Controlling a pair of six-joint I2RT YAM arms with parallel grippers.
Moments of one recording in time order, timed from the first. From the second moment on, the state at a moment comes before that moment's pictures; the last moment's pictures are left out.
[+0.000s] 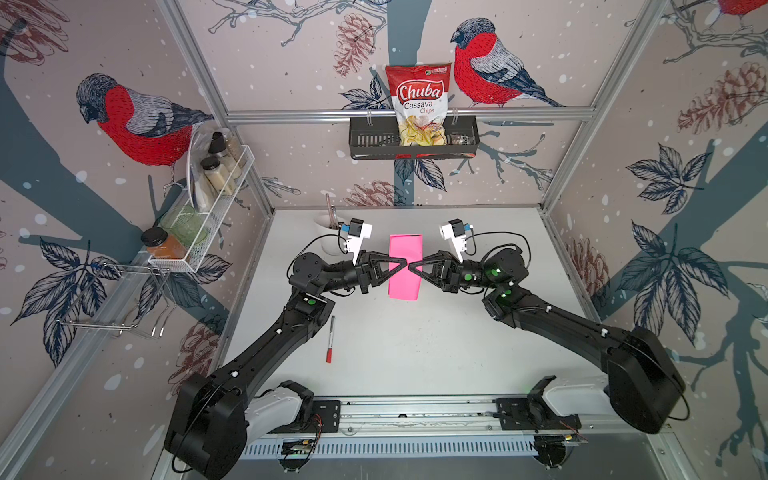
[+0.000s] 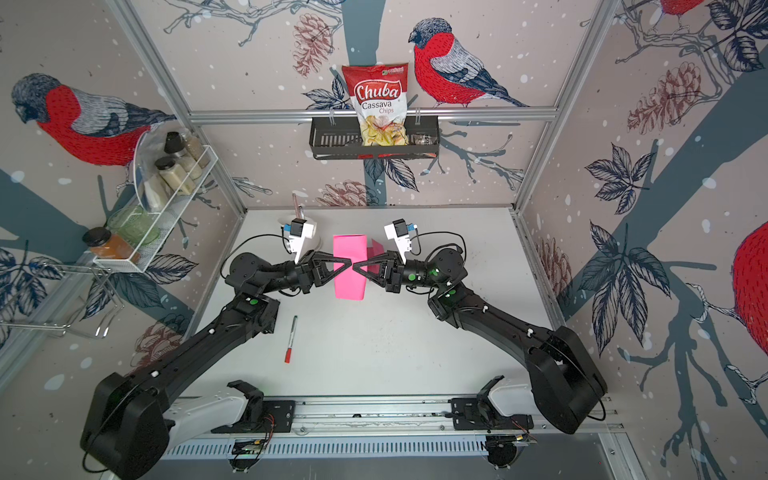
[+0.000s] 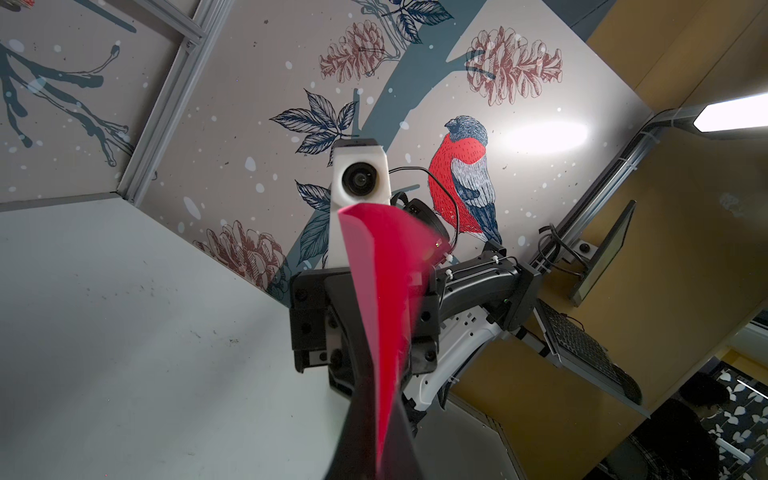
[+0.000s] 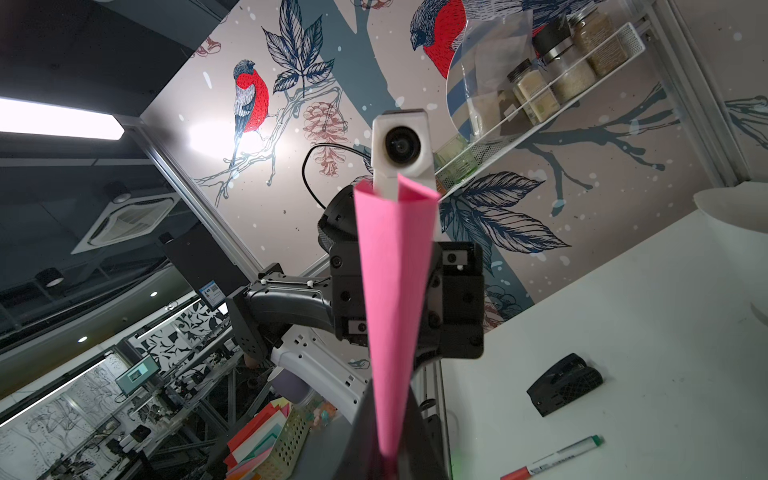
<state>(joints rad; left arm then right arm) -0.42 1.15 0.73 0.78 1.03 -0.90 0.70 1.34 0.80 0.91 -0.92 0.90</state>
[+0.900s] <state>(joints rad) -0.38 1.15 0.71 0.83 1.04 -0.96 0.76 1.33 0.69 0.90 -0.92 0.87</state>
